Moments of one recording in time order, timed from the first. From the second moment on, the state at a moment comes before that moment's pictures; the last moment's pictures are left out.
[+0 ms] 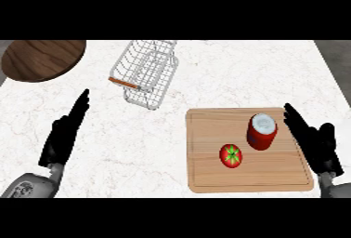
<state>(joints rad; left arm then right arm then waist) -0.15 0.49 -0.33 -1.50 0.14 0.33 0.18 -0.07 -0.52 0.24 -1.38 -0.30 -0.13 0.11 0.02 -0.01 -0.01</state>
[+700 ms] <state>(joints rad) -0.16 0.51 -0.35 -1.59 0.02 0.28 -0.04 -0.31 -0.25 0.45 -1.57 -0.15 -0.09 -0.02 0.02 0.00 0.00</state>
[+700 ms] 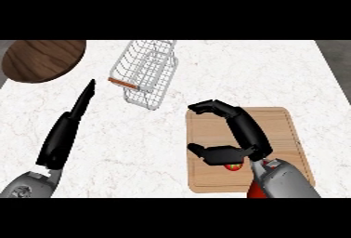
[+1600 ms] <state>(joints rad) -0.11 0.52 -0.30 -1.62 0.01 0.25 -0.06 -0.55 -0.70 0.61 -1.95 0.06 0.36 0.72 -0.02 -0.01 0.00</state>
